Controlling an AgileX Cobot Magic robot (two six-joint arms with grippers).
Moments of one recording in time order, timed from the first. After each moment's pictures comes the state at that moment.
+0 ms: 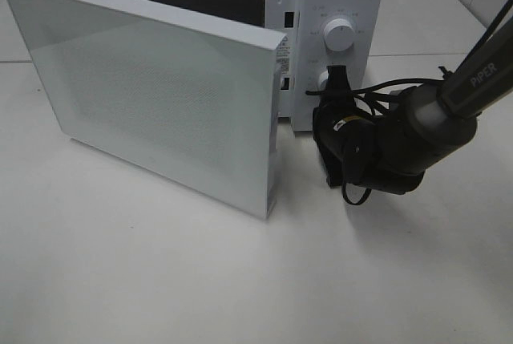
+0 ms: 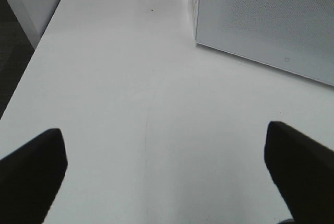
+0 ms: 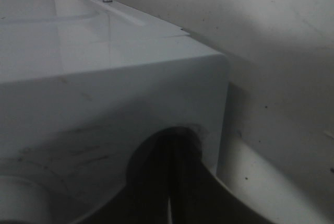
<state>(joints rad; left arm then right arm) 0.01 0.00 -0.50 0.00 1.05 0.02 0.51 2.18 -0.94 0.62 -0.85 1.28</state>
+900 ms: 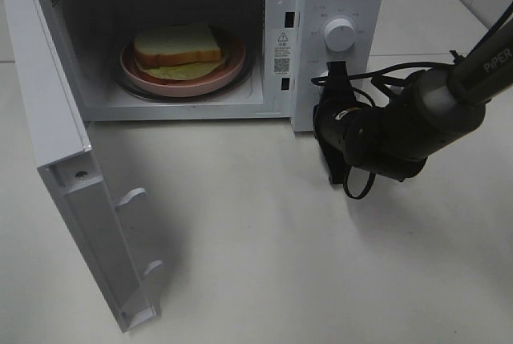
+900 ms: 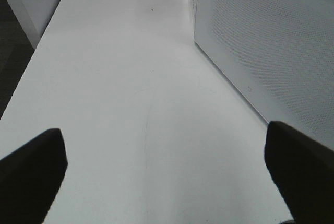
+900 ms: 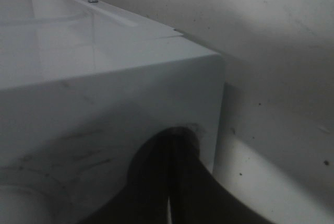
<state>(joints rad) 0.01 0.00 -0.50 0.00 1.05 0.02 0.51 2.13 -0.95 0.68 -0.71 1.20</state>
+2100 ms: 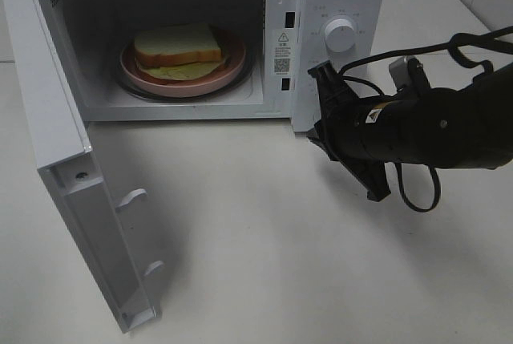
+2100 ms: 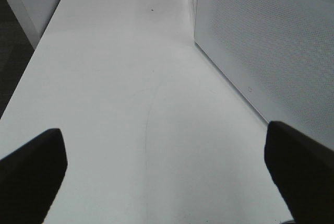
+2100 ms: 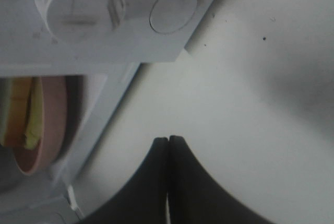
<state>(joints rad) 0.01 0.00 -0.50 0.00 1.05 0.02 0.53 1.77 -0.71 0.36 -0.36 1.04</state>
